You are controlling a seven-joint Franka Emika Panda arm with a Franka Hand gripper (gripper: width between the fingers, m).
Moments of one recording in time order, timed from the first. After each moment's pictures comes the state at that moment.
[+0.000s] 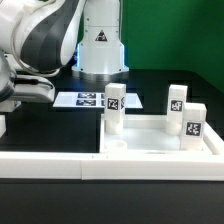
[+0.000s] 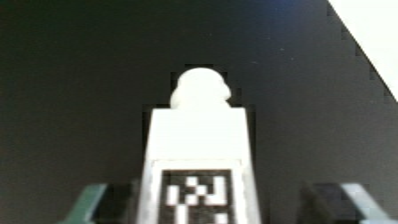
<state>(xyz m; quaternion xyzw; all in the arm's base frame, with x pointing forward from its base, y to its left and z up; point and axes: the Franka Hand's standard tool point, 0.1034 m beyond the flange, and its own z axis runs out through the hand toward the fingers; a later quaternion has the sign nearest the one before) 0.353 -0.216 0.009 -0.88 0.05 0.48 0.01</state>
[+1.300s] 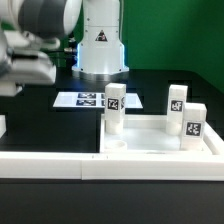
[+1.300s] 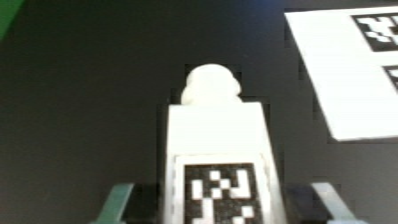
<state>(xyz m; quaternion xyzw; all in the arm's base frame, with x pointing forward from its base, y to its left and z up) 0.411 -0.202 0.081 -0.89 0.08 0.46 0.01</state>
